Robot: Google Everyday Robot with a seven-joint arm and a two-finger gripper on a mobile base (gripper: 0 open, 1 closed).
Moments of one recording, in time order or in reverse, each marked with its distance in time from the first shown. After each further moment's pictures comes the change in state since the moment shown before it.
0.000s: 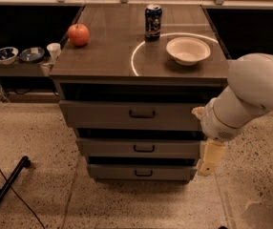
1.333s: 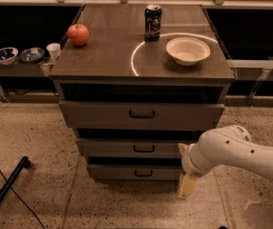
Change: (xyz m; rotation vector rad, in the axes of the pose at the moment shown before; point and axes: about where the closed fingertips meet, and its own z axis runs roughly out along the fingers) arm 0.033 0.012 0.201 0.037 -0.046 0.047
